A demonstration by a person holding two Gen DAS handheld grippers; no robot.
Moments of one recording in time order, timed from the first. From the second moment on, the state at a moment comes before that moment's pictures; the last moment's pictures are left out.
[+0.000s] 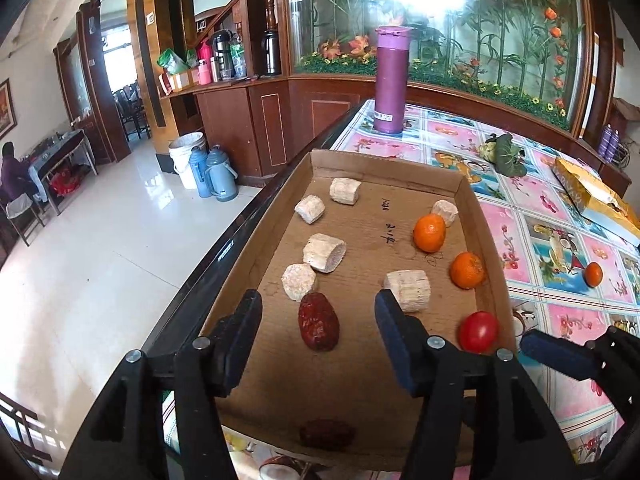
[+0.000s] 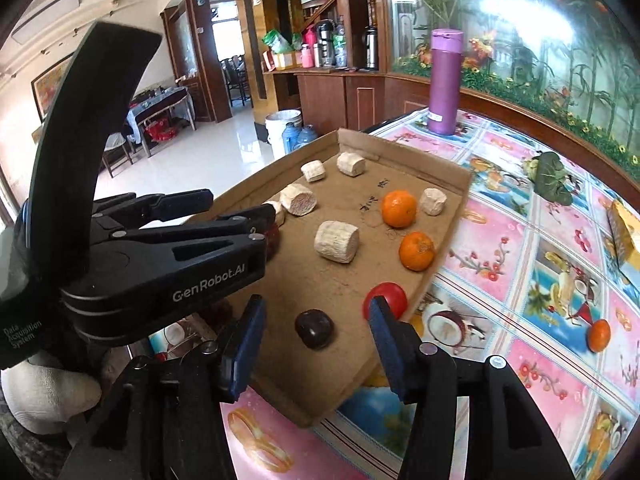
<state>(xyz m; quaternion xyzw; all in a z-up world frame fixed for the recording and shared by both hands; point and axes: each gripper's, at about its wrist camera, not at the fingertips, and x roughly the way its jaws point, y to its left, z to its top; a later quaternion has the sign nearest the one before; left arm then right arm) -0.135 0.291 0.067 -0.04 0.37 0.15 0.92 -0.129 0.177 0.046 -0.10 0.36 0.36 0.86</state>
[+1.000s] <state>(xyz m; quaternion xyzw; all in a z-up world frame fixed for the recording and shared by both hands) -0.115 0.183 0.083 0.05 0.37 0.07 0.92 -0.099 -0.075 0.051 0.06 0.37 0.15 0.92</state>
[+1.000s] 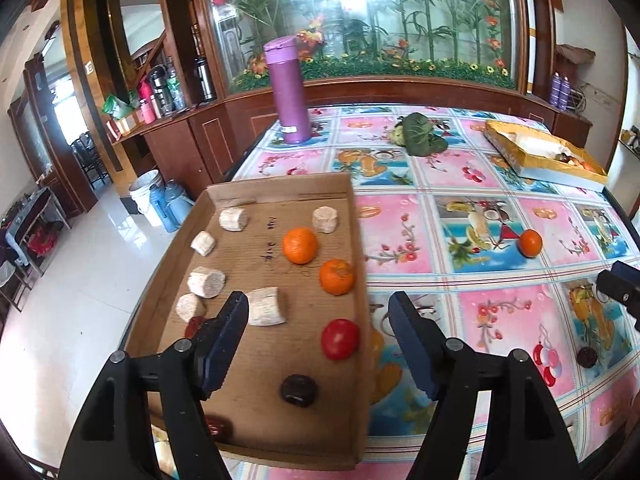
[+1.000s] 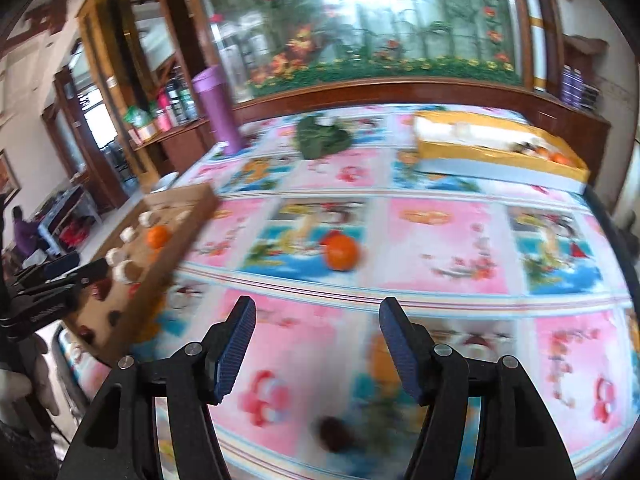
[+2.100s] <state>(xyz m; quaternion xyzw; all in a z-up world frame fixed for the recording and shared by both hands) 0.005 -0.005 0.011 0.10 0.46 -0.17 0.87 -0.127 -0.071 0.002 -0.04 0.46 0.20 0.87</state>
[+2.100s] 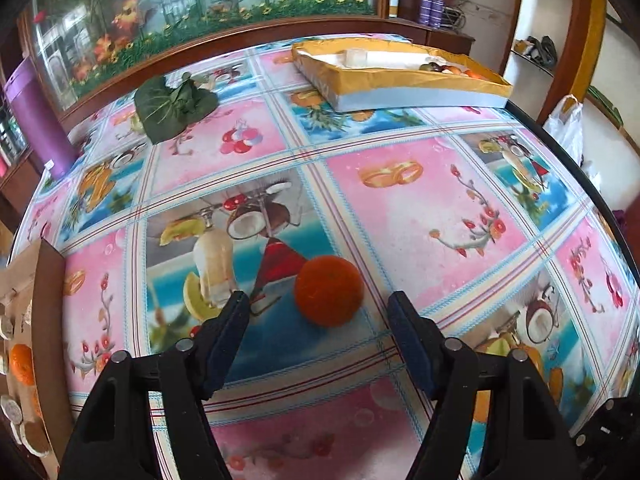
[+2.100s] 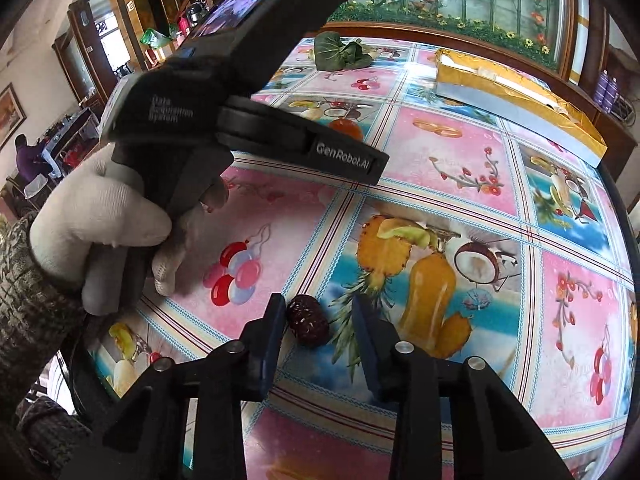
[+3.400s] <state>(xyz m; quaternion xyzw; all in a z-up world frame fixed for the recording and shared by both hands) -0.129 0.314 0.043 -0.10 0.41 0.09 0.90 -0.100 0.159 0.061 -0.06 0.40 0.36 0.84</state>
